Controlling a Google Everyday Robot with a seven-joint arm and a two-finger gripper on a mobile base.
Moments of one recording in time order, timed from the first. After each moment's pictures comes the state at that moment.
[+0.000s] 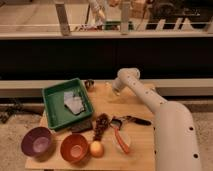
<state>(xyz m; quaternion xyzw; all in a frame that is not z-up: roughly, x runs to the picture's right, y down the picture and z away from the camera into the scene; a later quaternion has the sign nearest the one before) 0.054 0.013 1.015 -0.22 -0.17 0.24 0.93</state>
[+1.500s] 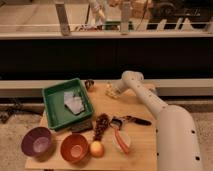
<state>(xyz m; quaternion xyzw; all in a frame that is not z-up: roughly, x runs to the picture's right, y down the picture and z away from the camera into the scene) 0.042 0.009 0.996 -0.20 -0.24 0.19 0.93</state>
